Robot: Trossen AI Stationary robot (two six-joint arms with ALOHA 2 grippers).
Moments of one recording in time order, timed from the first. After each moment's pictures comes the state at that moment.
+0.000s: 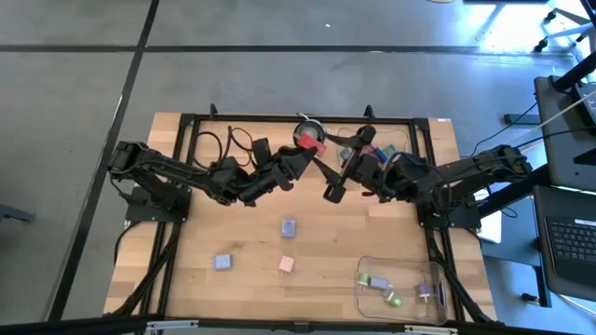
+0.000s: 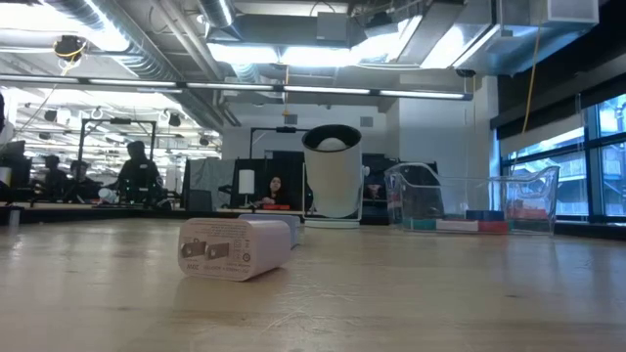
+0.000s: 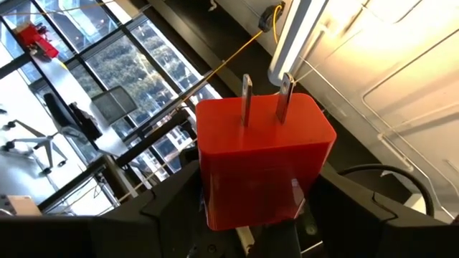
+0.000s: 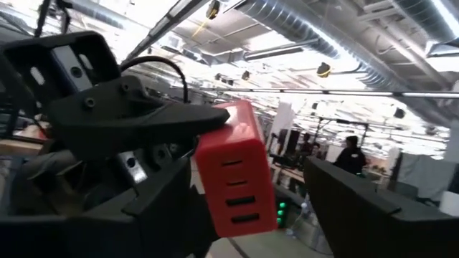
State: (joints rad) left arm -0.17 1.56 1.16 0.97 -0.62 -0.64; right arm 0.23 1.37 1.05 0.73 0.57 -0.50
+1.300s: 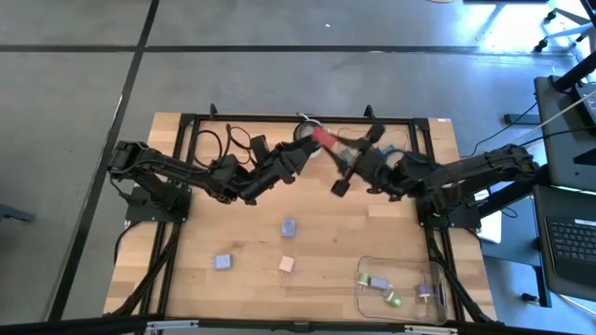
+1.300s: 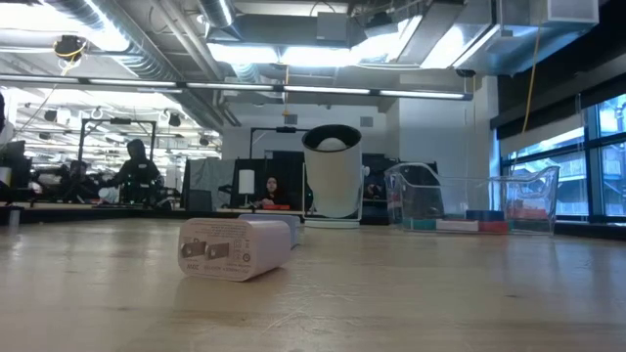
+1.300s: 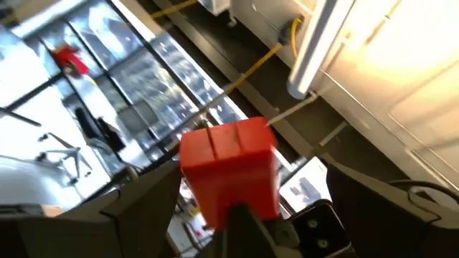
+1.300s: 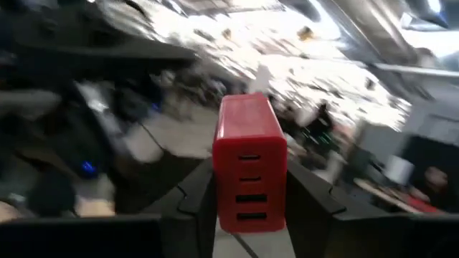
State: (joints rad) left arm -0.17 1.55 1.16 0.96 -0.70 -0.63; right arm 0.23 1.28 1.05 0.50 0.72 -0.51
